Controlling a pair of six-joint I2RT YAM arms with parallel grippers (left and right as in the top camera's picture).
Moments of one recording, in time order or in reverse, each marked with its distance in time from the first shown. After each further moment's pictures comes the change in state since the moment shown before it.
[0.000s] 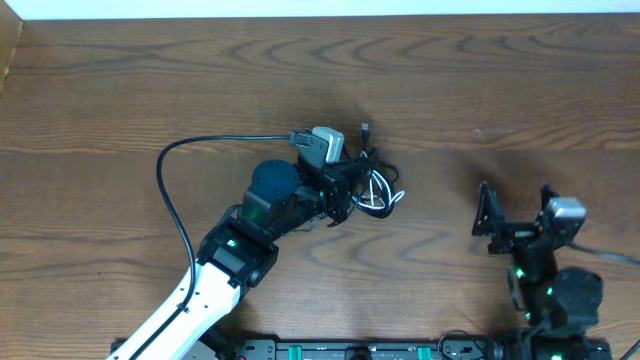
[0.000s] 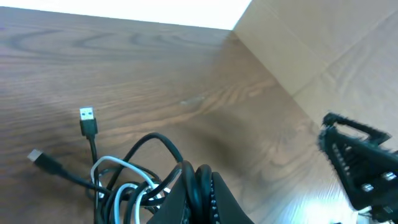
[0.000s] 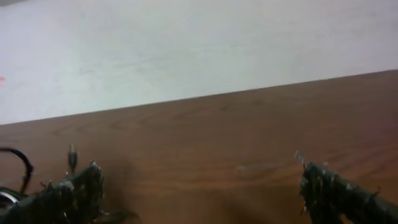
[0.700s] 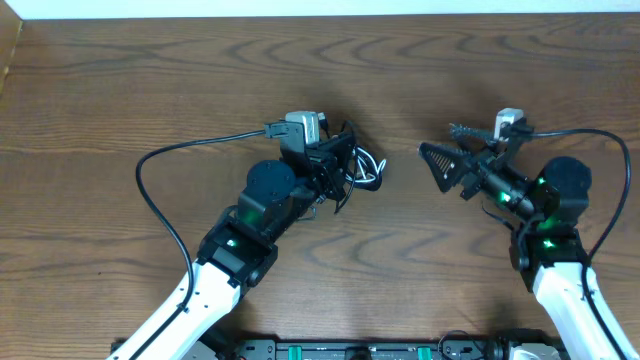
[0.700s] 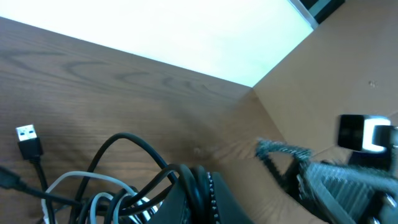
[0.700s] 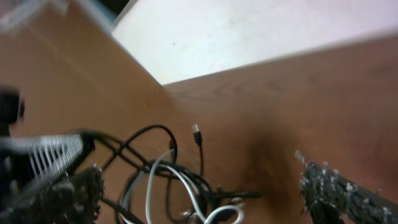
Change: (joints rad) left arm 0.006 0.000 0.000 0.105 -0.200 -0.193; right arm 0.000 0.907 0.290 0.533 -0.703 0.407
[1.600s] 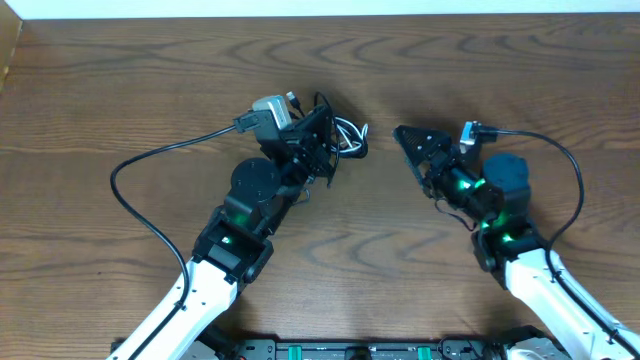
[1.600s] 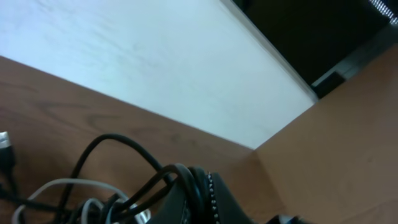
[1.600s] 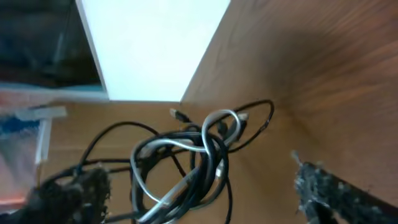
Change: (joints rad) left arm 0.043 0.000 0.000 0.154 -0.163 -0.100; right arm 0.299 0.098 0.001 0.000 0.373 0.718
